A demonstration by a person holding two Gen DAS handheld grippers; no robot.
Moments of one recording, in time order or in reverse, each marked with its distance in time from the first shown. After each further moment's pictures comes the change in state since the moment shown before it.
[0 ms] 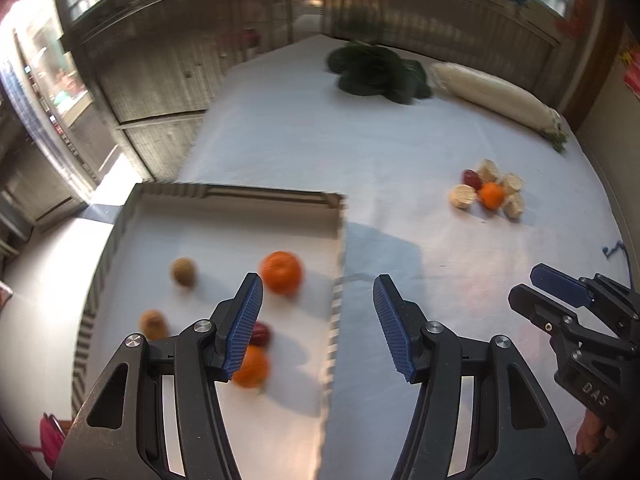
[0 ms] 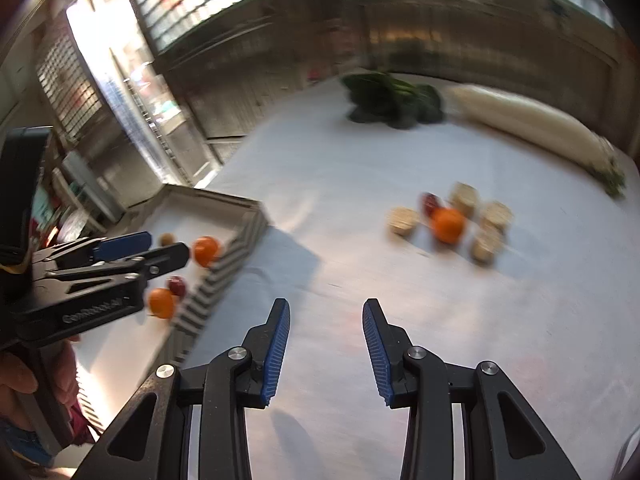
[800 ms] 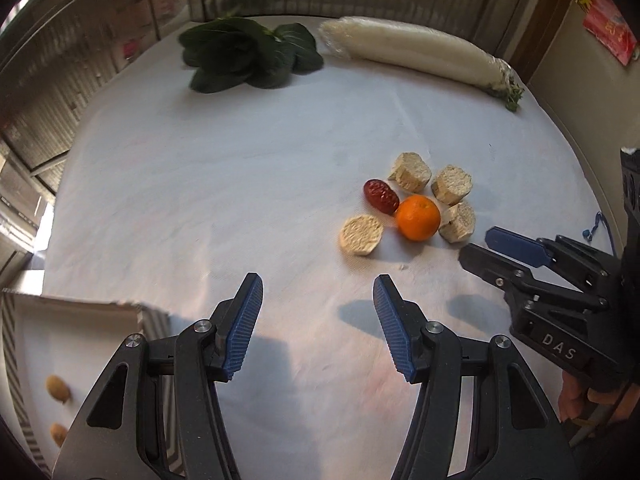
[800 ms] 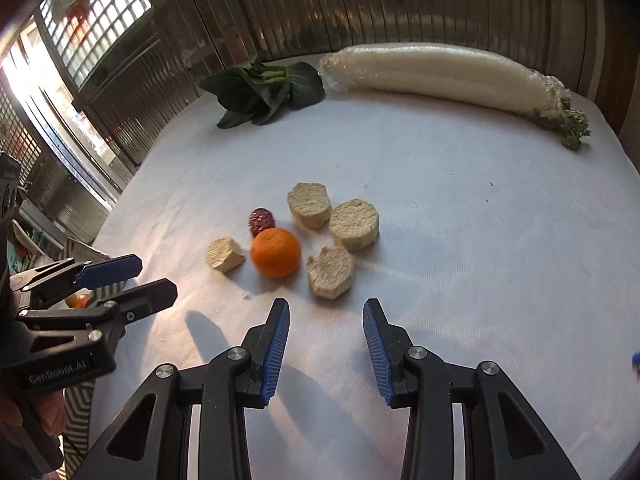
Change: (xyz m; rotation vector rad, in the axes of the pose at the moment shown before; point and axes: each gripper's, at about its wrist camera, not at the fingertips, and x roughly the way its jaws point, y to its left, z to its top) left arm 0.086 -0.098 0.062 0.187 0.088 -0.185; right arm 0.046 -0.112 0.034 0.136 0.024 -0.103
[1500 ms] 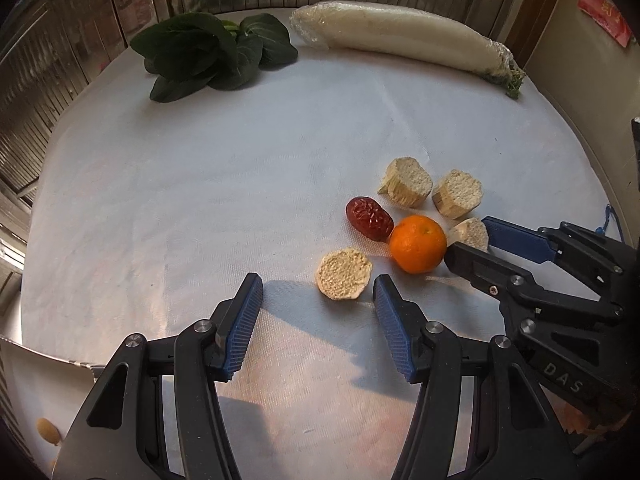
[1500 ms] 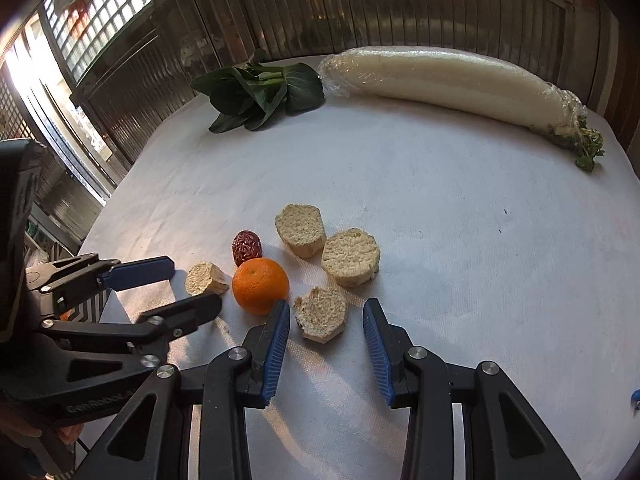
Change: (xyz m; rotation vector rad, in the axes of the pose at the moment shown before) left arm 0.033 -0.015 0.016 0.061 0.002 -0.004; right arm 0.017 0.002 0.014 -0.037 -0.013 -0.019
